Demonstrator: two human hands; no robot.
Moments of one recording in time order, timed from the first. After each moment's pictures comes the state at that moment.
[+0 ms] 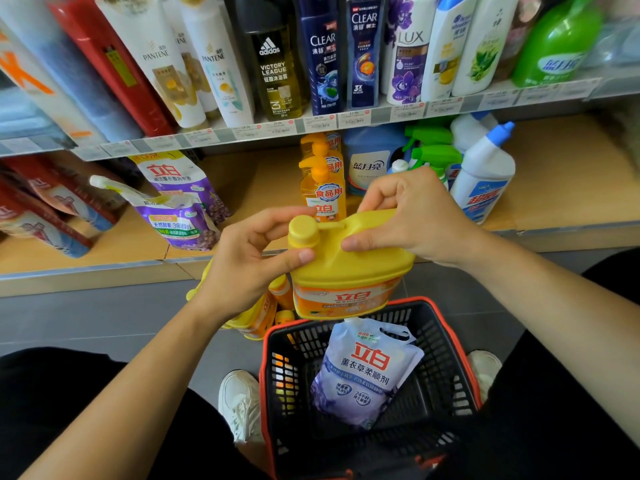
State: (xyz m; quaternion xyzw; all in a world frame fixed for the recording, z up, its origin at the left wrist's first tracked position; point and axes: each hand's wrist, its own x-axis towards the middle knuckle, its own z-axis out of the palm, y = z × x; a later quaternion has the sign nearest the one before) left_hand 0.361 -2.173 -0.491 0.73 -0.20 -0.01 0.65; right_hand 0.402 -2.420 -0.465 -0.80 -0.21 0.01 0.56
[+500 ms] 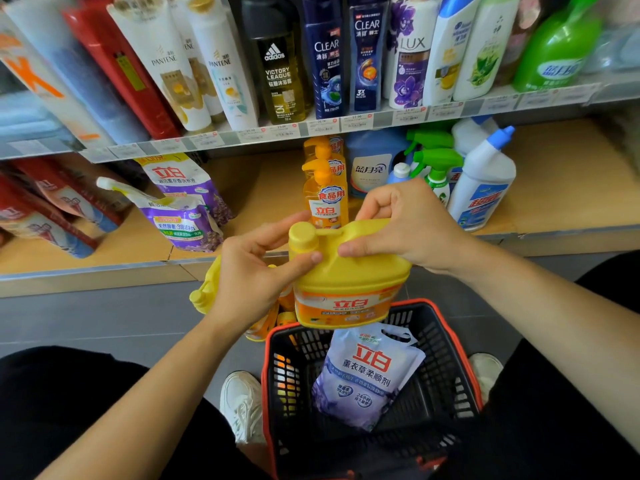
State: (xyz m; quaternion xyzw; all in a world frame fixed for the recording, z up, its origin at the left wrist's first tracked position) left_hand 0.349 -2.182 -0.503 0.76 -0.14 0.09 0.63; right_hand 0.399 -2.413 -0.473 -0.79 -0.19 0.05 0.59
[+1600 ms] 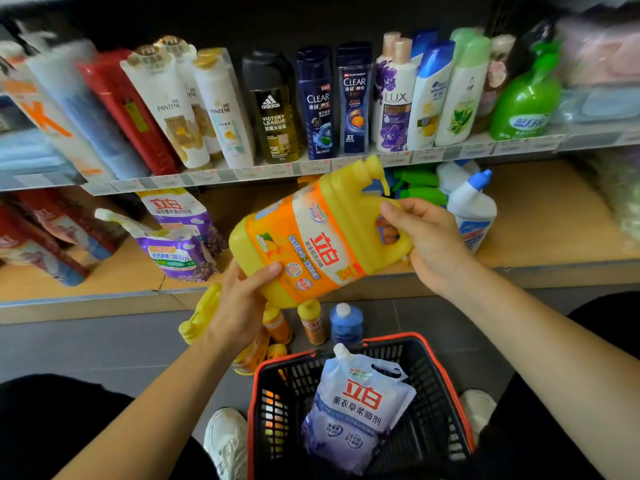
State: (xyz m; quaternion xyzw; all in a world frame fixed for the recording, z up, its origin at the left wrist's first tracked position) left_hand 0.386 -2.176 -0.538 0.57 0.03 -0.02 0.82; right_hand 0.434 -2.442 -0.487 -0.59 0.02 0.02 0.81
